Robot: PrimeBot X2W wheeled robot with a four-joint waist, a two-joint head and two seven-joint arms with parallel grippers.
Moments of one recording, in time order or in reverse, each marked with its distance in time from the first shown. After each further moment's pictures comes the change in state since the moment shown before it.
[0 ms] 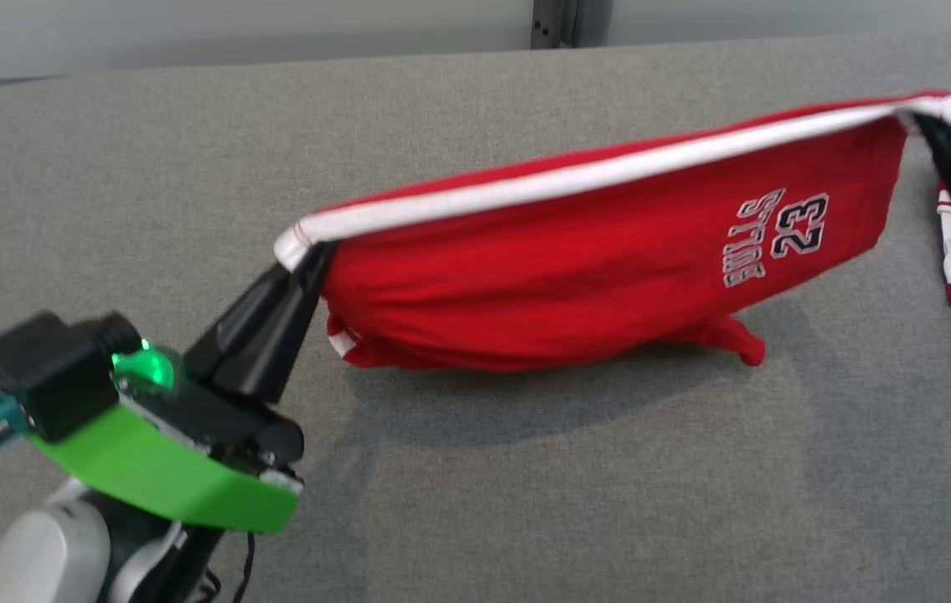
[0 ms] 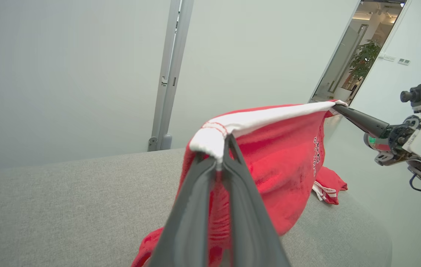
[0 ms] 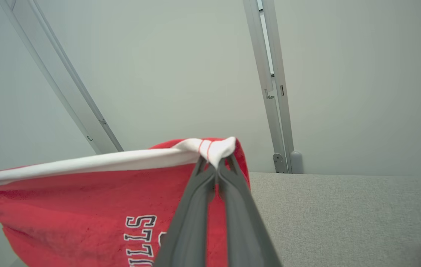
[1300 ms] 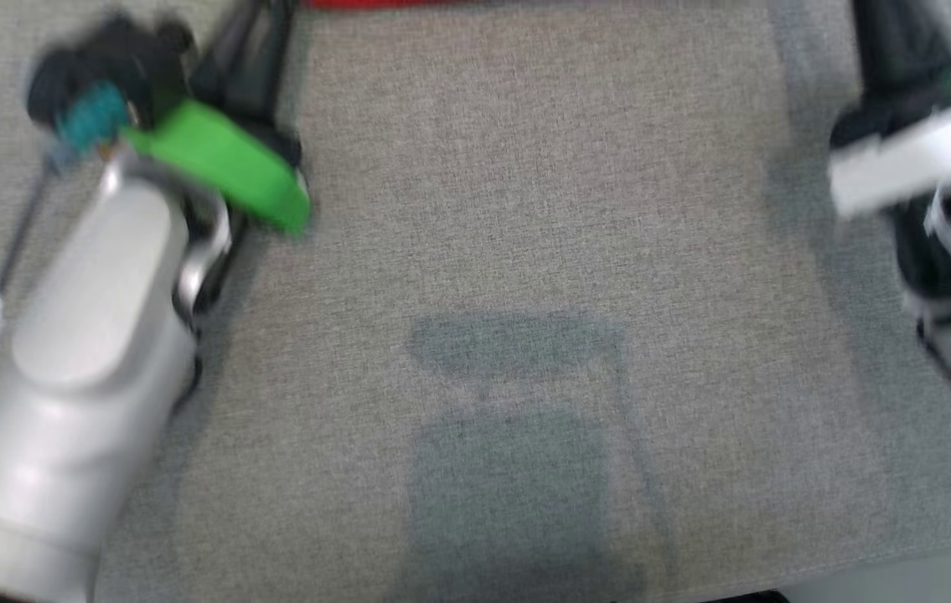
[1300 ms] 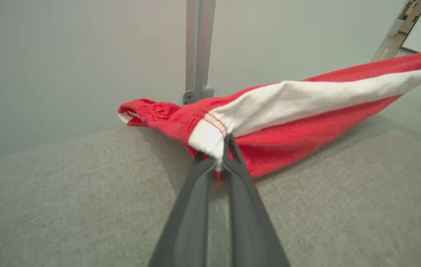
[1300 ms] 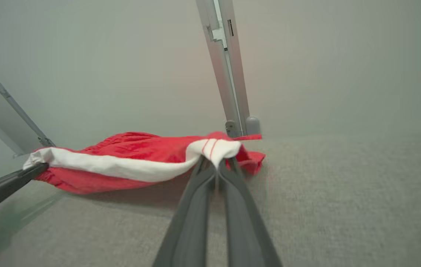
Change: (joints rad) left arm -0.771 -0.076 -0.291 0.988 0.165 -0.044 -0.412; right arm -0.495 0.099 0.324 0.473 -0.162 0.000 -0.352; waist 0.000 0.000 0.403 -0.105
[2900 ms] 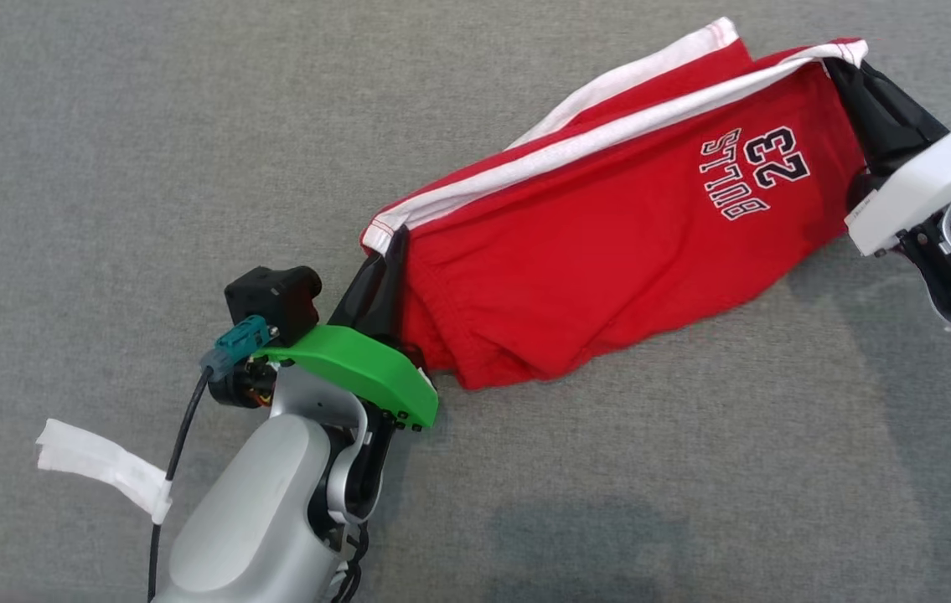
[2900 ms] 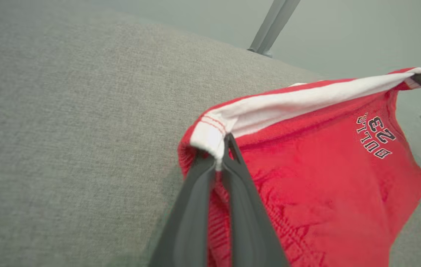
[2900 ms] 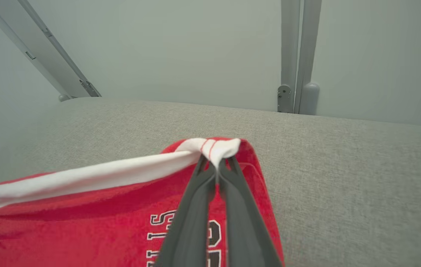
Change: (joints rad) left arm 0.504 -0.177 0.059 -0.315 -0.115 0.280 0.187; right arm 0.066 -0.073 0.016 0.098 0.005 0.000 0.237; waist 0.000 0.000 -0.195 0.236
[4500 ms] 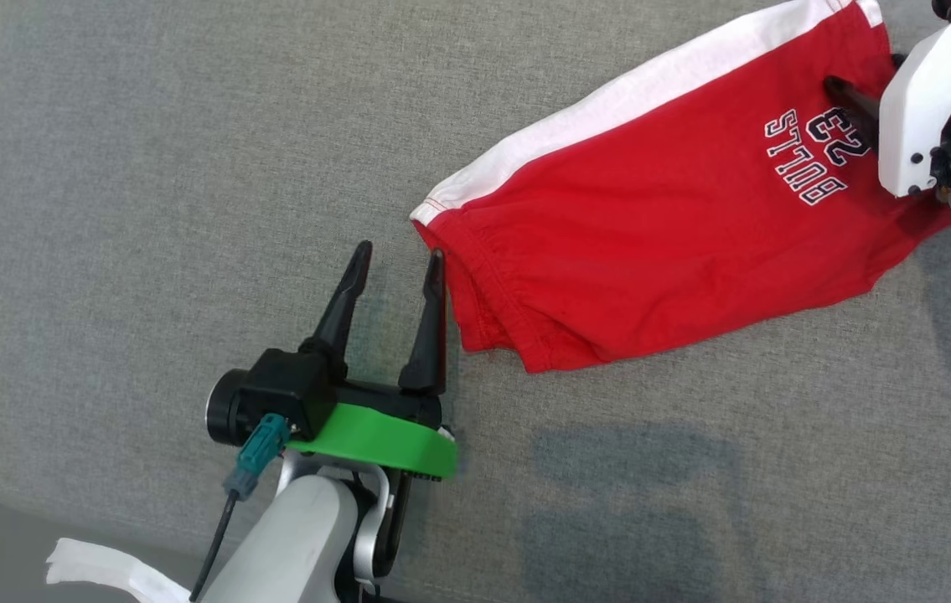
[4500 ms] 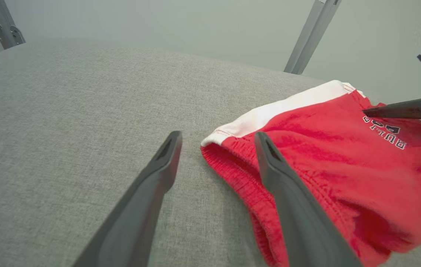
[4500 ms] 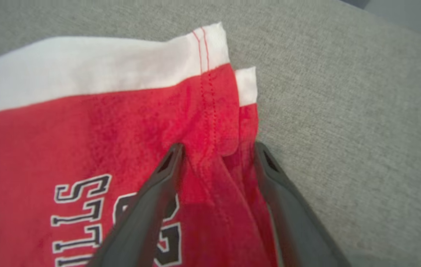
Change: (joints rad) left arm 0.127 -0.022 -0.005 -0.117 0.208 0.045 -0.188; right arm -0.230 -0.027 0.097 0.175 -0.135 -0.004 0.610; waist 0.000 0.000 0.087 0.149
